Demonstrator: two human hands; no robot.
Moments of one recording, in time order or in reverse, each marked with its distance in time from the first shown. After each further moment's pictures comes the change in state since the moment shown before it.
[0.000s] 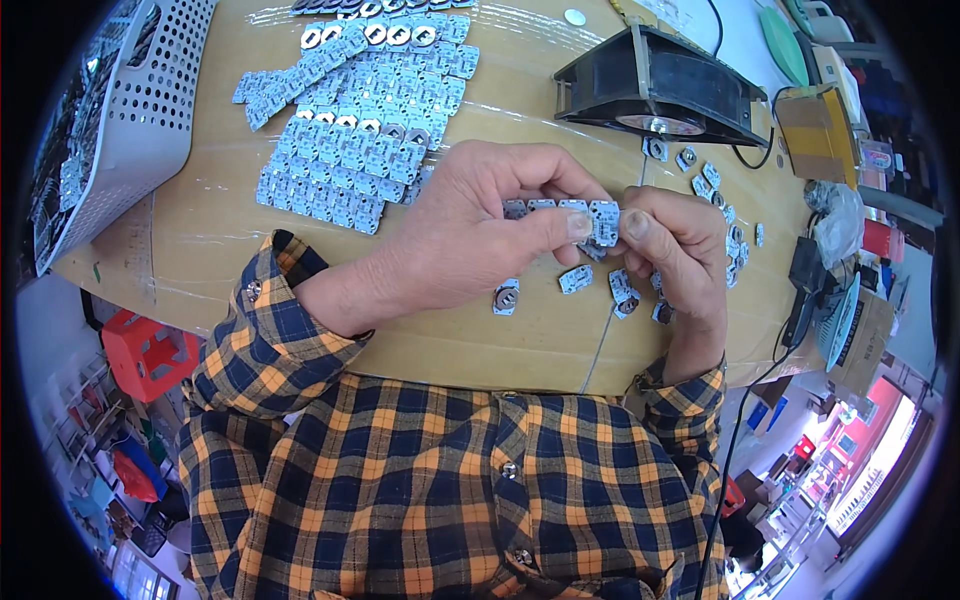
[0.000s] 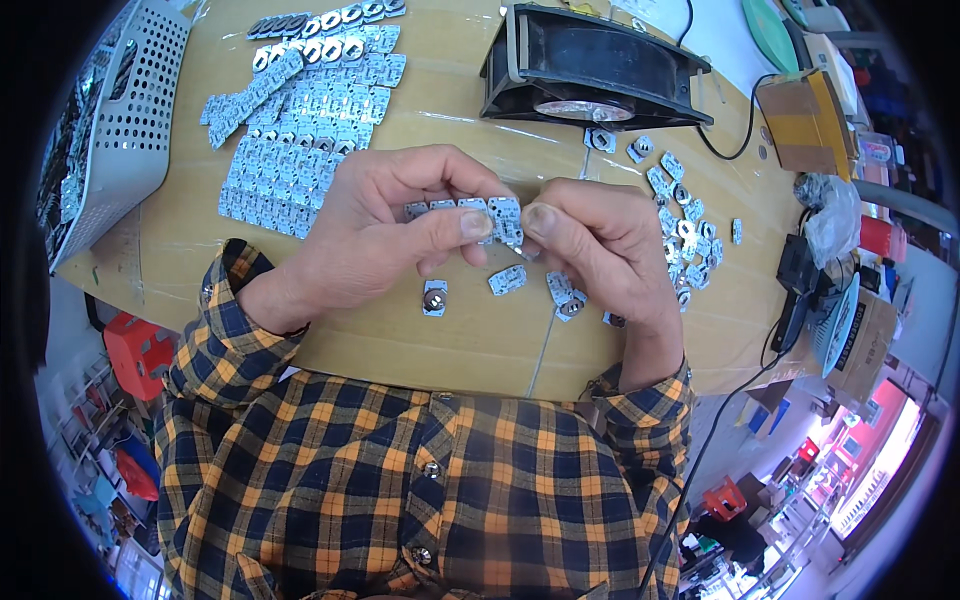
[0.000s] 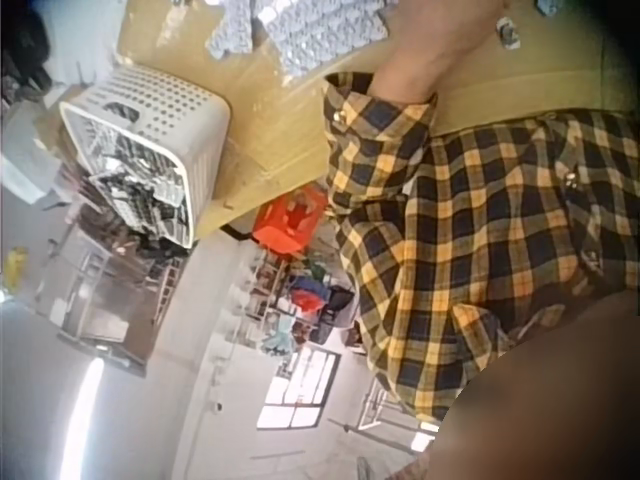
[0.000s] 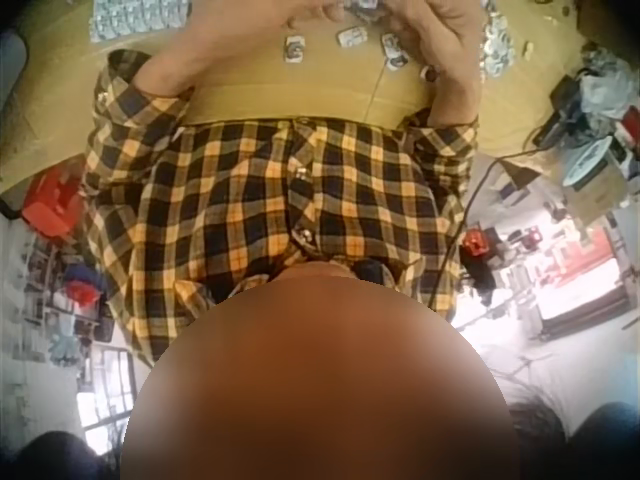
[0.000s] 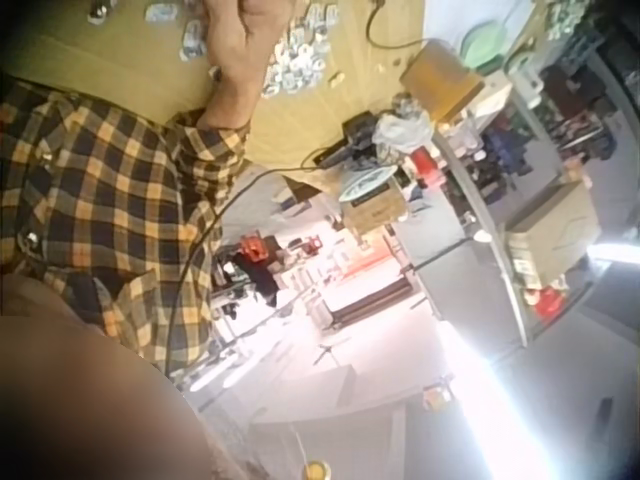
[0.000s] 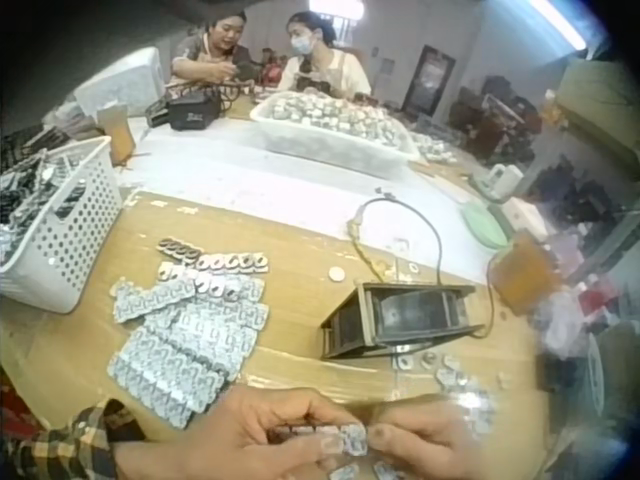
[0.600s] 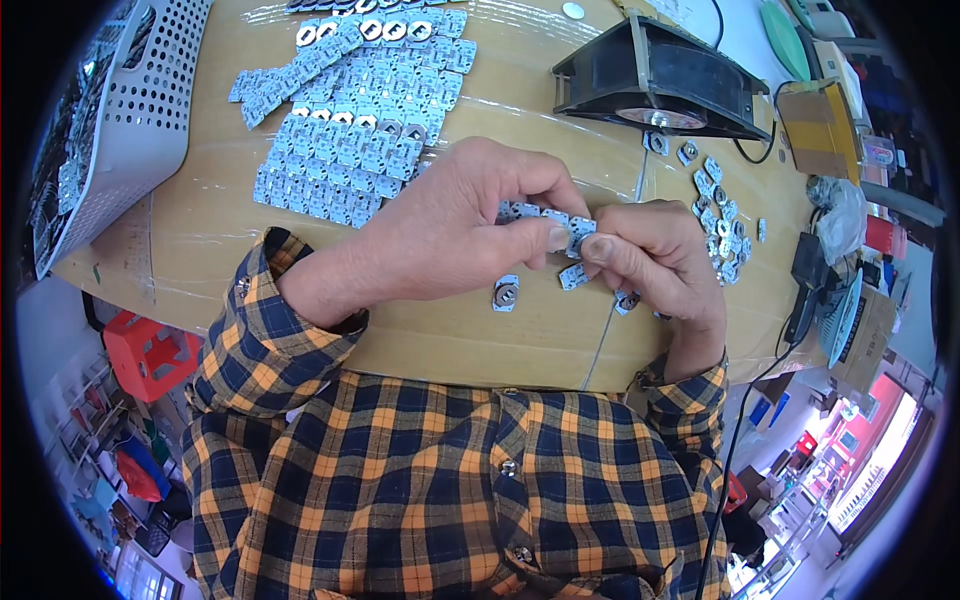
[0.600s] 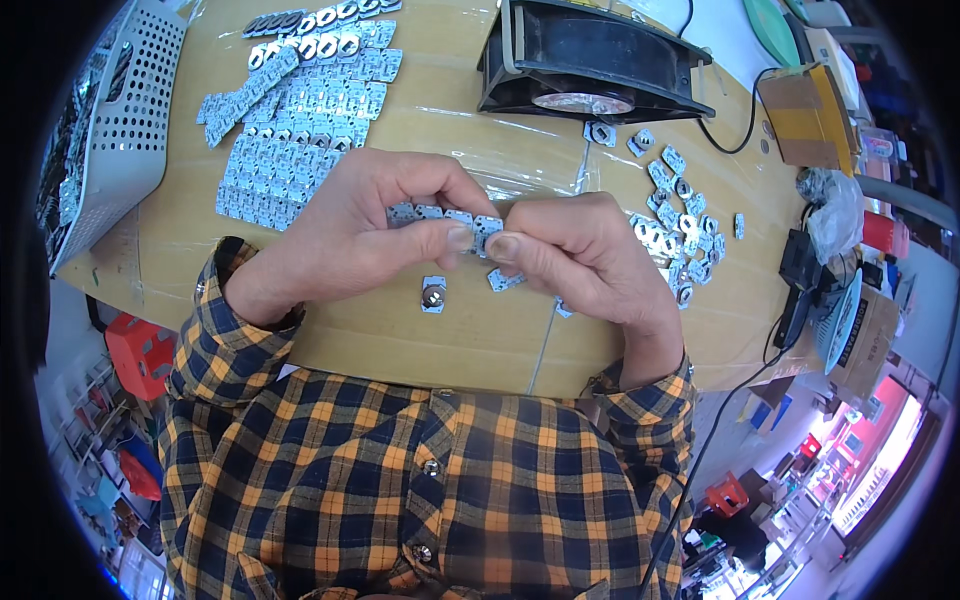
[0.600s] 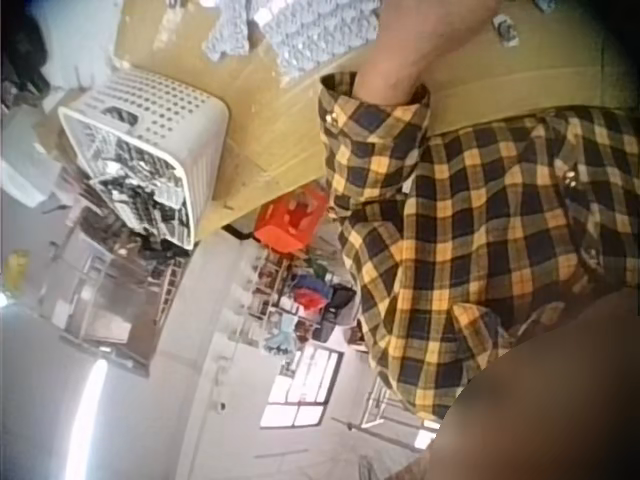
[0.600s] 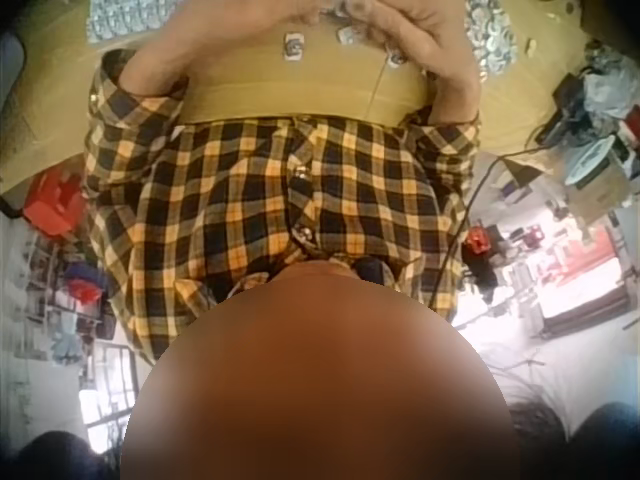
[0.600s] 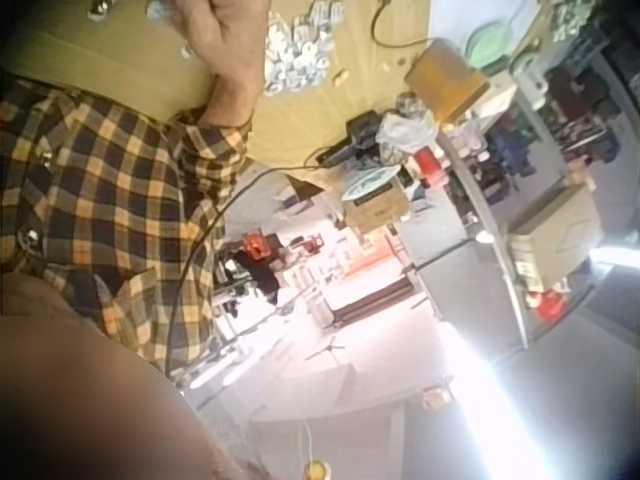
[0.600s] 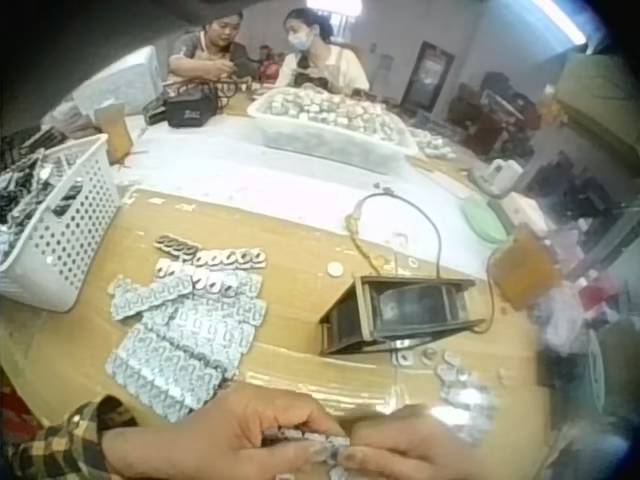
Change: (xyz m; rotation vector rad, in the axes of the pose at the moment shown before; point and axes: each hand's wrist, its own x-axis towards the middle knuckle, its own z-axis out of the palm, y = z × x) left_hand 0.001 -0.006 -0.011 0.161 -0.127 0.064; right_hand 0.002 -0.001 0.002 -0.112 -0.237 -0.013
